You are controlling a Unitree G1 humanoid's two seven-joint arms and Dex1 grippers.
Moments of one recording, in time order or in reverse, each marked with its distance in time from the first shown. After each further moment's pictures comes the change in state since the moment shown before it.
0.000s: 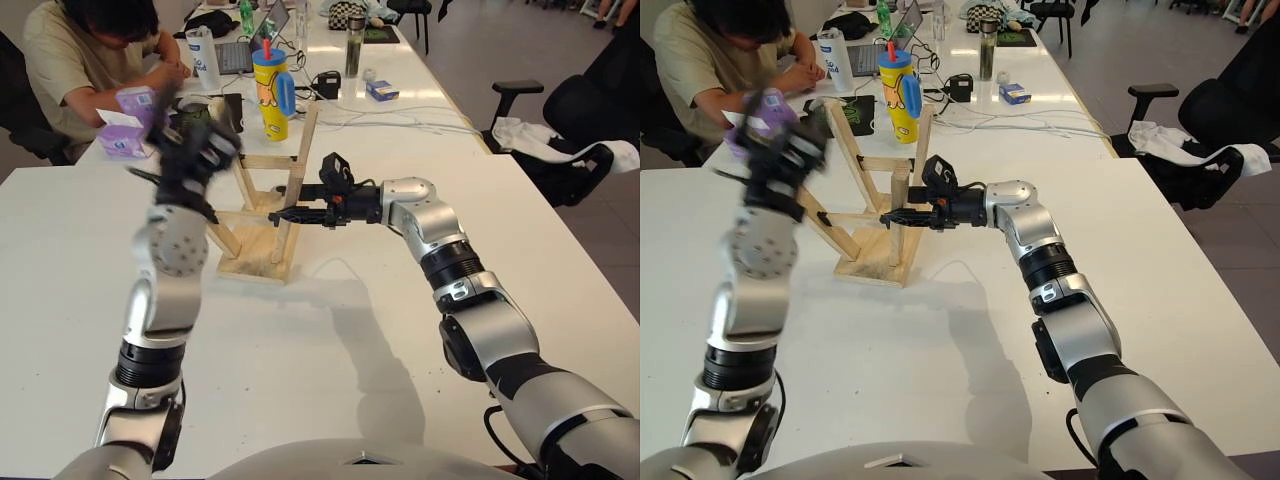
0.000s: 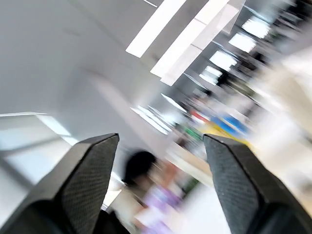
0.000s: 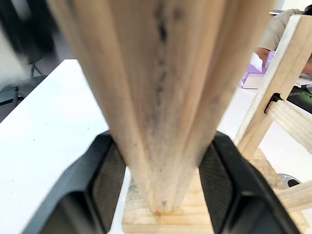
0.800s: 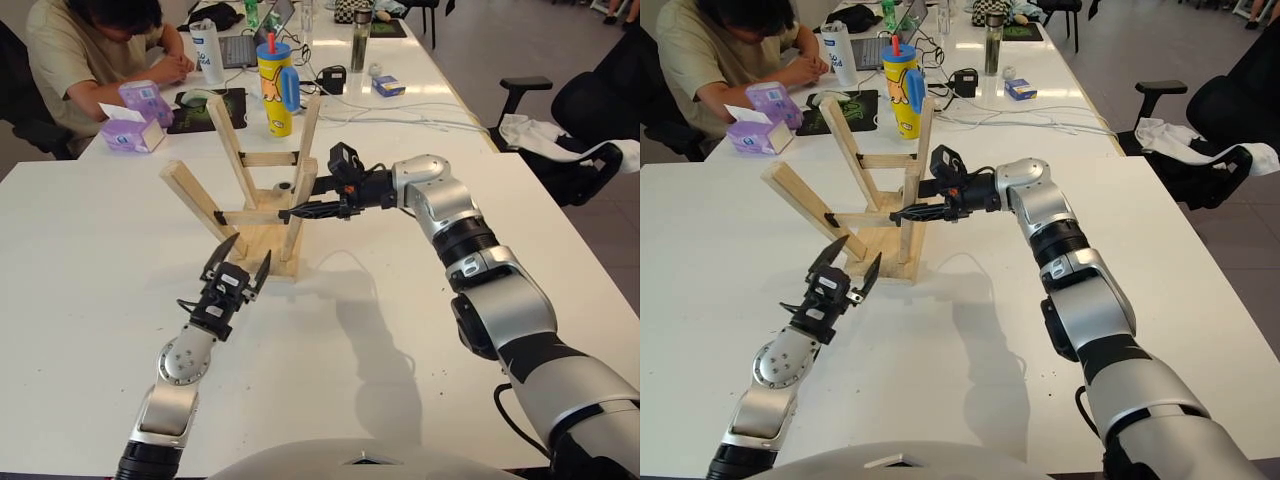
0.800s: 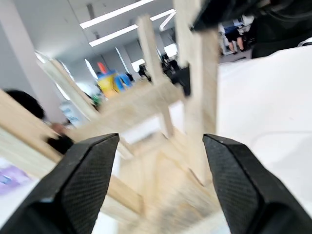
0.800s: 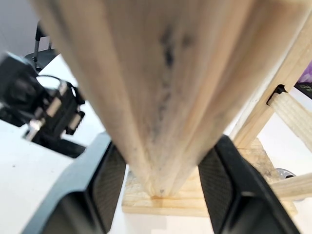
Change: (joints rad) left arm 0.412 -0.098 0.057 0.009 -0.569 -0.379 -0.105; right arm -0.174 -0.074 0.047 0.231 -0.026 -0.100 0.165
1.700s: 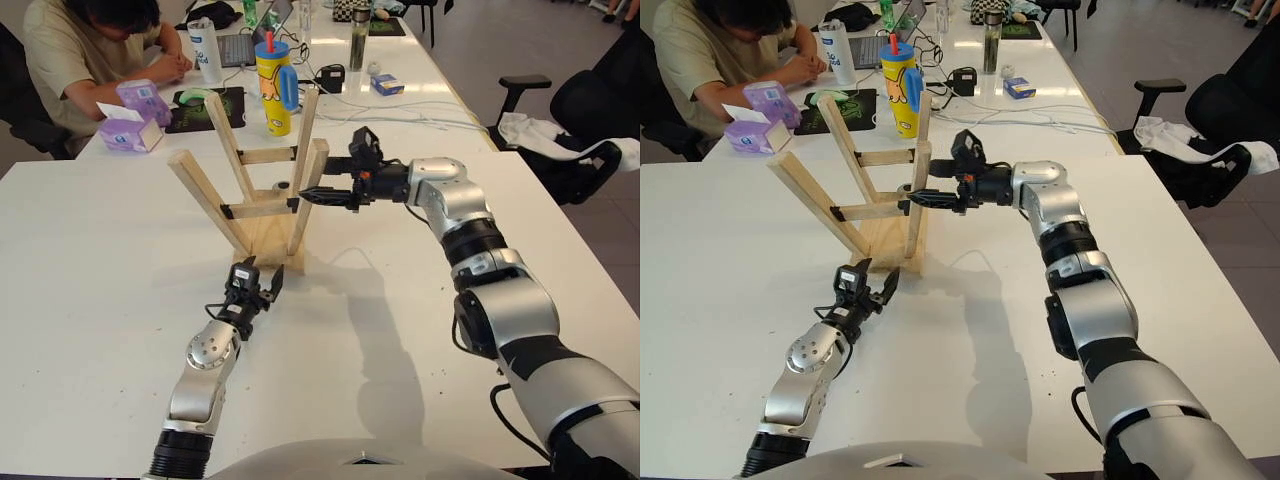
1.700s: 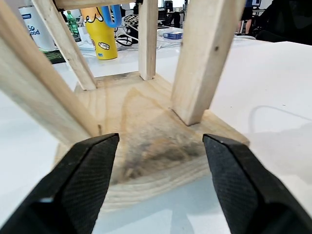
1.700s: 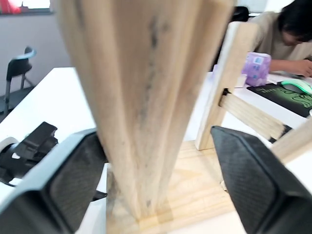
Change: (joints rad) left arm -0.051 -0.128 0.052 0.057 -0.120 0.224 0.013; right arm 0.126 -0.015 -0.175 -0.143 0.054 0.081 -0.108
